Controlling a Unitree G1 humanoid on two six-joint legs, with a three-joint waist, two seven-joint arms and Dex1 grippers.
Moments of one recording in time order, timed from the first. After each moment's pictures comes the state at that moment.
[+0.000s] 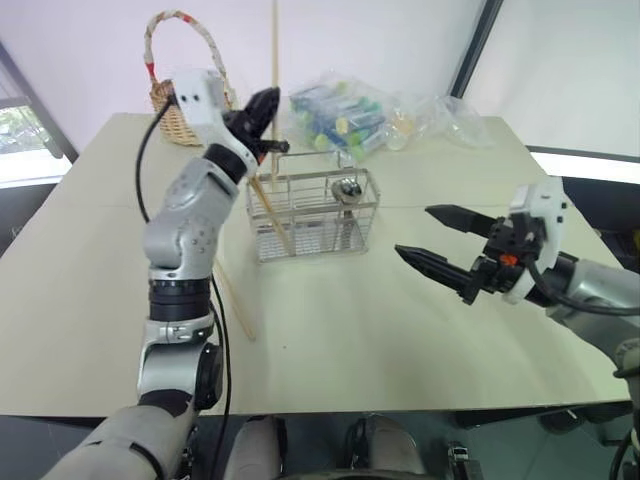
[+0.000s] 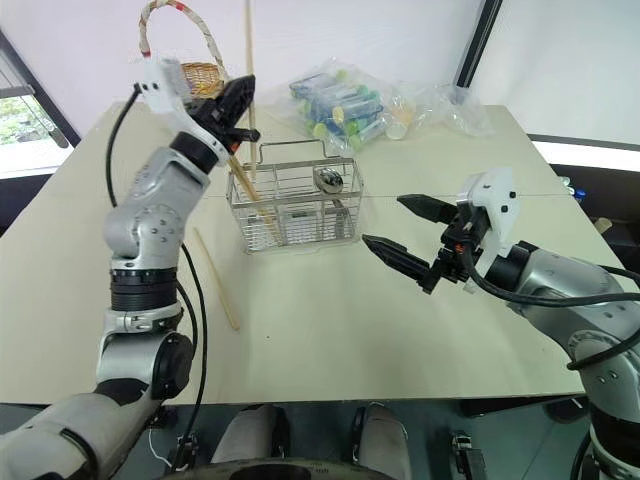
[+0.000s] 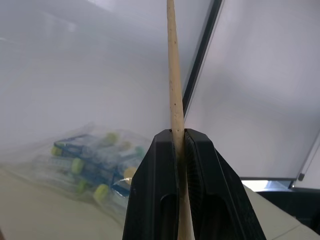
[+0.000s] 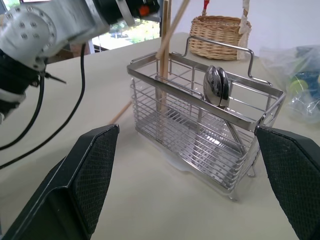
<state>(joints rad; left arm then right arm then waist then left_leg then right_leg) -0.78 0.16 0.16 0.06 -0.52 0.44 -0.26 -0.15 -0.82 -0.34 -0.67 1.03 0.79 0.50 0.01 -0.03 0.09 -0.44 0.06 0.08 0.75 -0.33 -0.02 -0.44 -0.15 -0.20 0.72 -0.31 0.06</state>
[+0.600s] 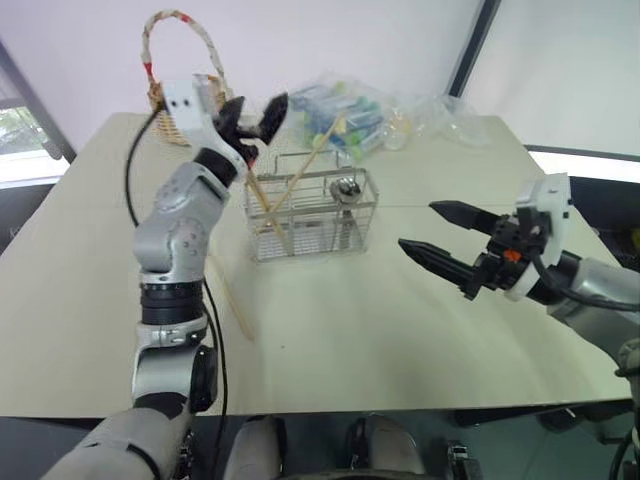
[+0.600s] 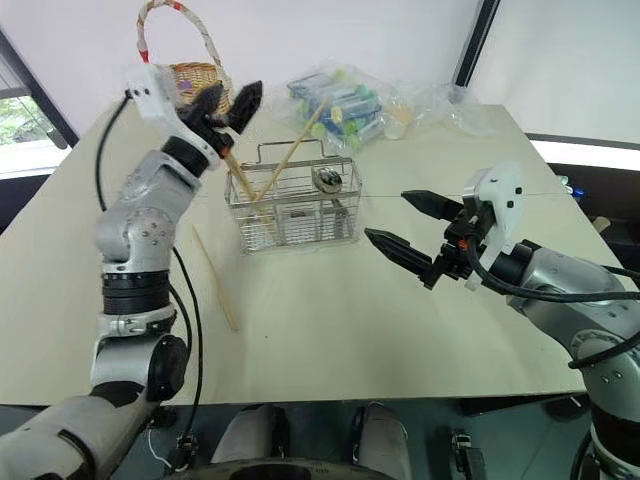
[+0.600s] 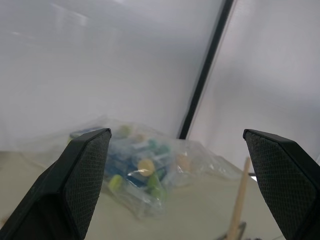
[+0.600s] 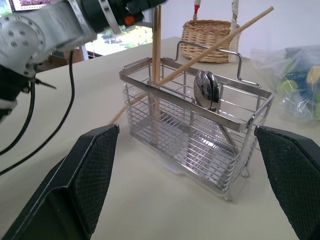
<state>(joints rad) -0.81 0.25 0.24 0.00 -0.56 0.55 -0.20 -0.16 -0.82 -0.34 -0.66 1.05 0.79 0.48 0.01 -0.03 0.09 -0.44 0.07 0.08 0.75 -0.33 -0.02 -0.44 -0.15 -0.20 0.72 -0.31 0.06</state>
